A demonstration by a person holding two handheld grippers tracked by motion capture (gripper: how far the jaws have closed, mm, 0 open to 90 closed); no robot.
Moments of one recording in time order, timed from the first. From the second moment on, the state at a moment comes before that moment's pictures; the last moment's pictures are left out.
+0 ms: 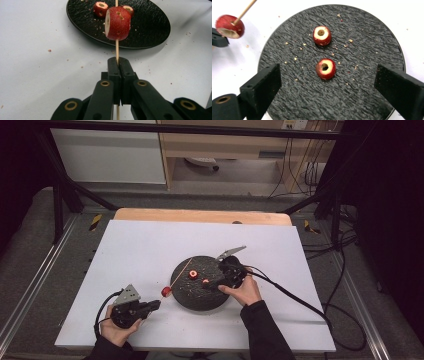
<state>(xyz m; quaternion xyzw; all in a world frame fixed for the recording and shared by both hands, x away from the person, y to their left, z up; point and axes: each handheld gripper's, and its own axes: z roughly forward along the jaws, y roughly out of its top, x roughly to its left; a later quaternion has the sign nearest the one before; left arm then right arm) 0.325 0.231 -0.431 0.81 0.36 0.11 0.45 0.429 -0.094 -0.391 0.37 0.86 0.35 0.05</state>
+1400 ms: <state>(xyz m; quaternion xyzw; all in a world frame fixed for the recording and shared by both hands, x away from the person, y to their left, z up) 0.327 0.233 -0.435 0.81 0.37 0.11 0.45 0.474 -0.052 -0.409 0.36 0.91 0.21 -0.03</state>
